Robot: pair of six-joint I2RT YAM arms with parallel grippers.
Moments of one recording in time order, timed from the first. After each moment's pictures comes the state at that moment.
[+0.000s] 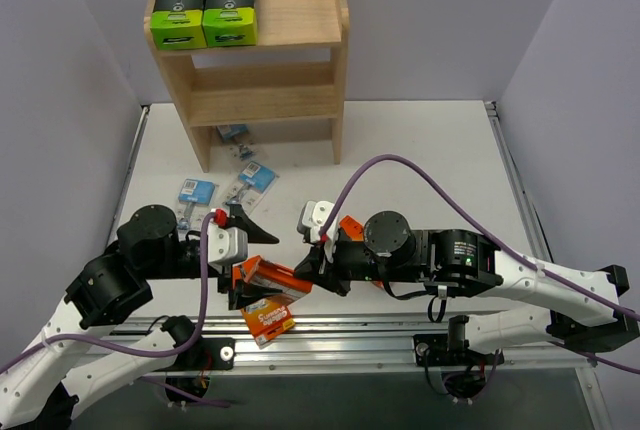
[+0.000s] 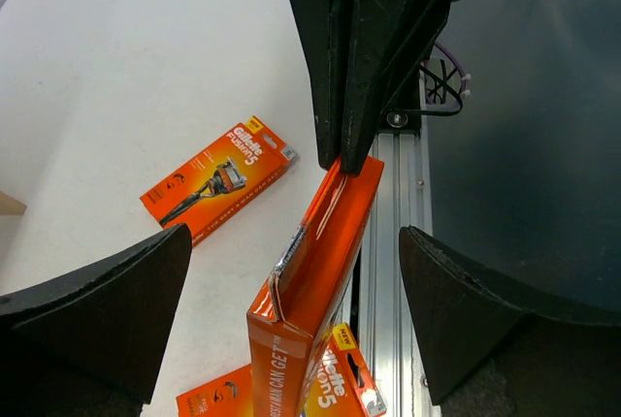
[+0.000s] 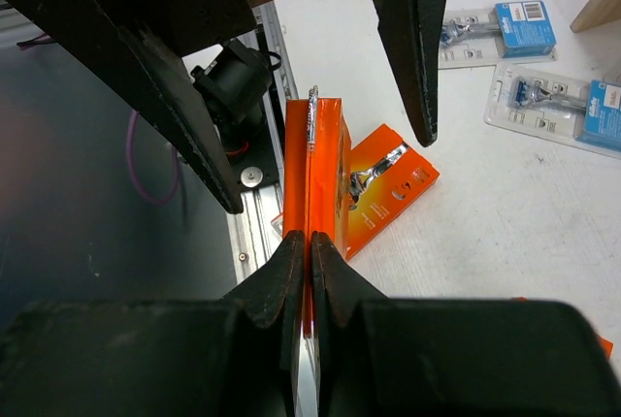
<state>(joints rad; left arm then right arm) -0.84 0.69 1.09 -0.64 0.61 0.20 1.37 1.13 1.35 -0.57 -0.01 0.08</state>
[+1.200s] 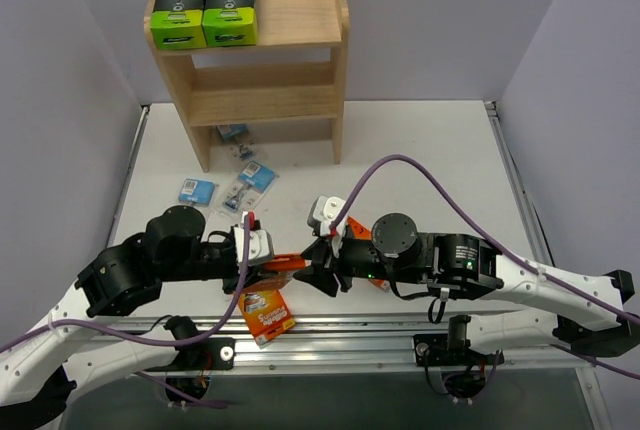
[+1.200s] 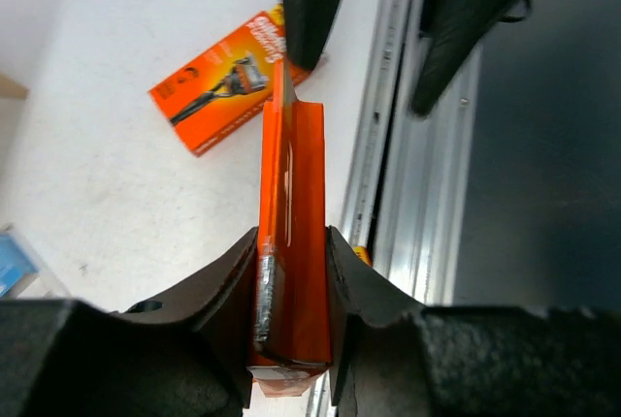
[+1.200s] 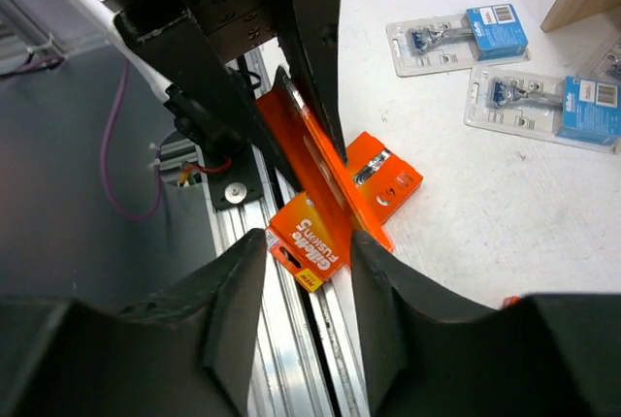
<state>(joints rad) -0.97 0.79 1.17 -0.87 0.35 0.25 1.35 1.09 1.25 -0.47 0.01 0.10</state>
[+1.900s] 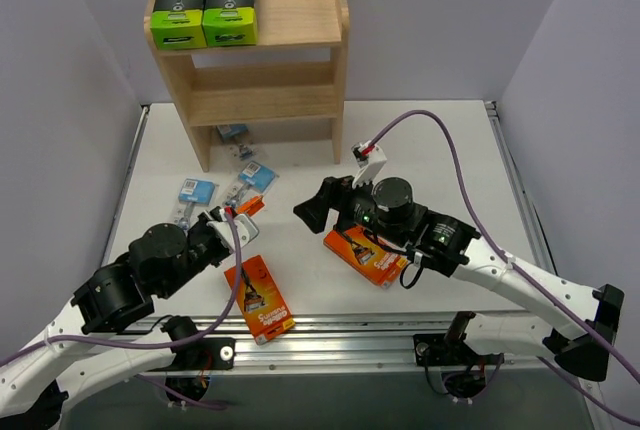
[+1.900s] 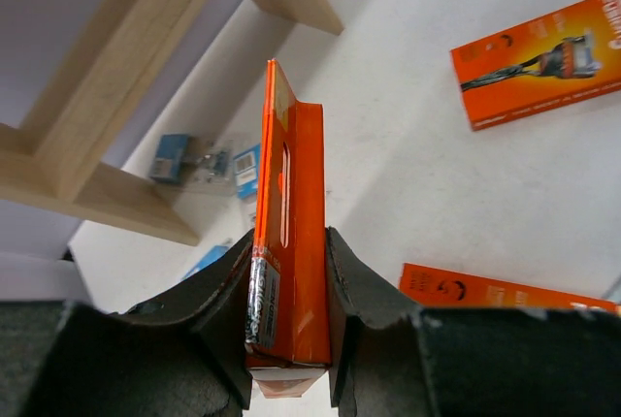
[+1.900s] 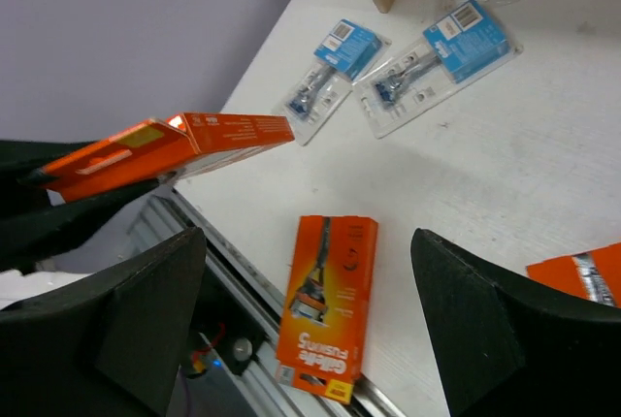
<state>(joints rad) -0.98 0.61 0.98 -0.66 -0.30 0.39 0.99 1.10 1.03 -0.19 0.13 0.60</state>
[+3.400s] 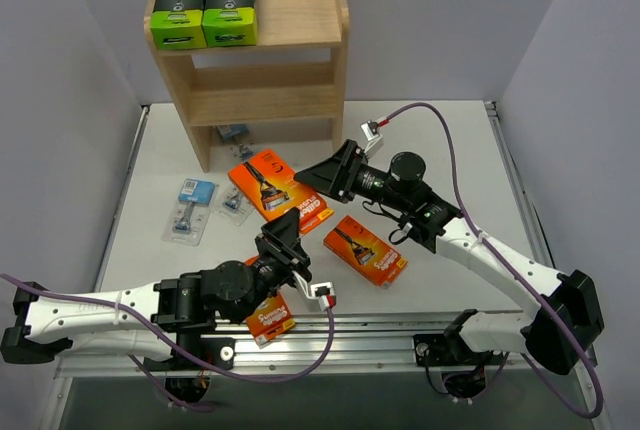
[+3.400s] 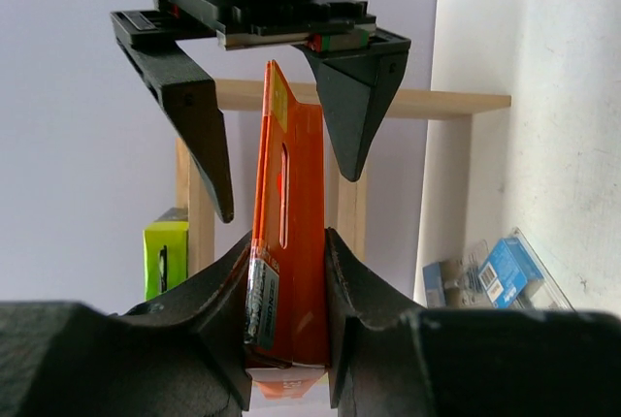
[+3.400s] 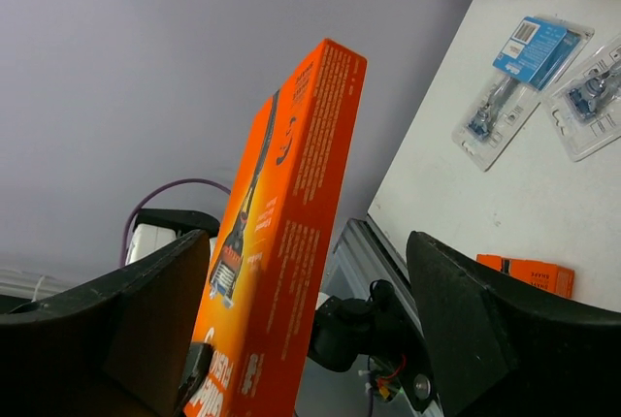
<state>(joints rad) -1.49 0.86 0.81 -0.03 -0.77 1.36 0.69 1.23 0.91 0.32 -0.41 1.11</state>
